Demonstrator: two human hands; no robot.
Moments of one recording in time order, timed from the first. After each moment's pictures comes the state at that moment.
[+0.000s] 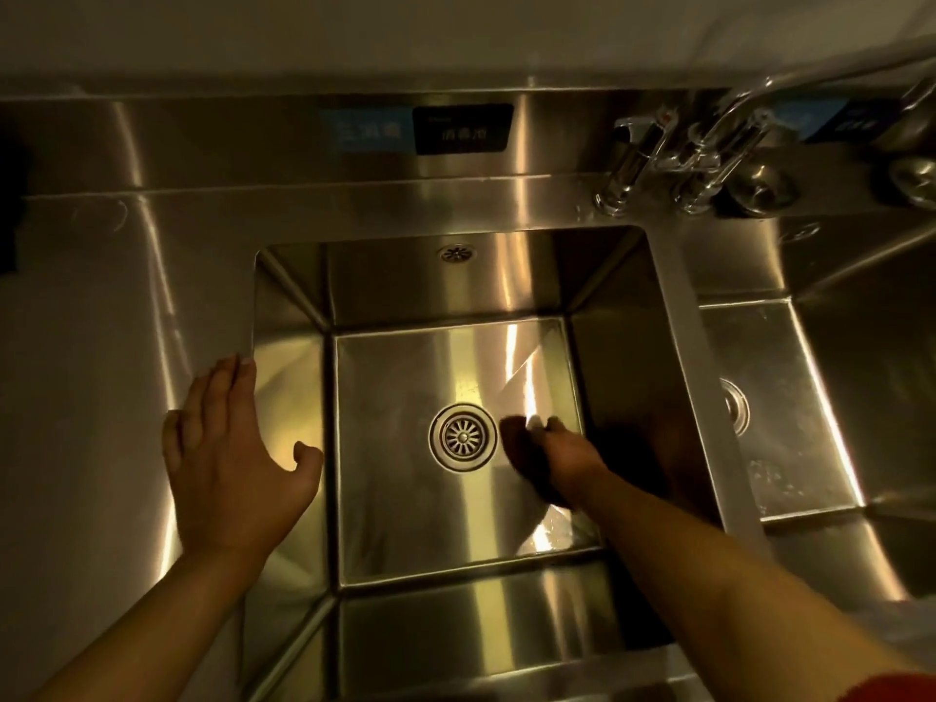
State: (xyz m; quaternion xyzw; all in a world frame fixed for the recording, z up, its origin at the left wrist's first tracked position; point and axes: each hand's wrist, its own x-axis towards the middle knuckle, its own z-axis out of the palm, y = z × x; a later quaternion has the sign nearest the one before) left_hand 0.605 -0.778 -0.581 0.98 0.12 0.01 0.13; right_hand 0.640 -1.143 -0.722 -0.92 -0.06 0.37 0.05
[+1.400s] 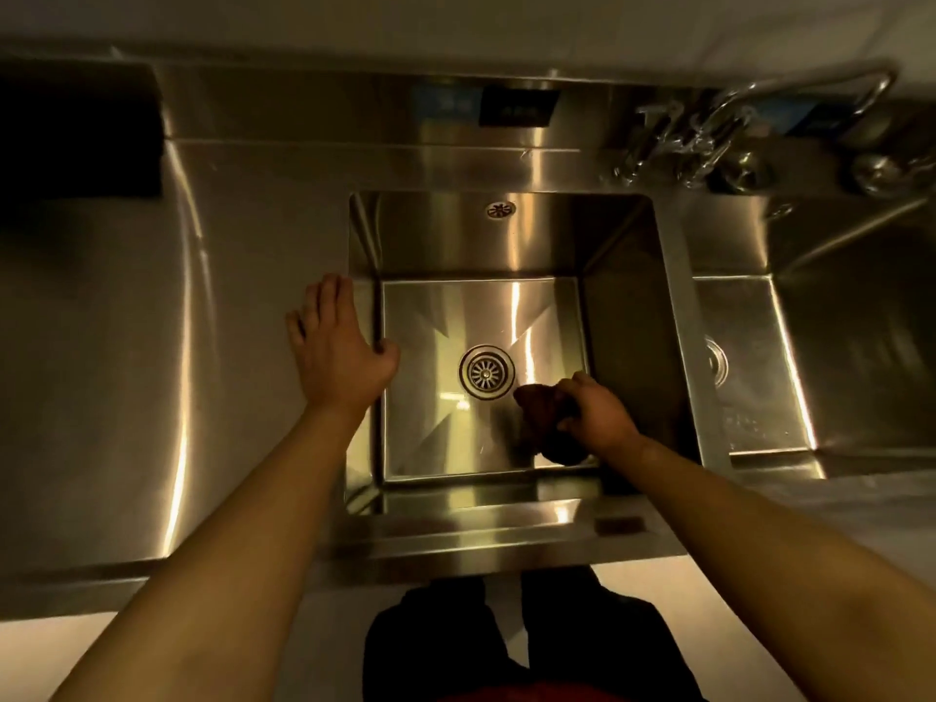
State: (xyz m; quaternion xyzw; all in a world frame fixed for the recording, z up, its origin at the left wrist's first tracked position) left_hand 0.596 -0.771 -0.574 0.98 0.11 -0.02 0.18; right_hand 0.561 -1.119 -0.584 -0.93 0.00 0.31 0.20
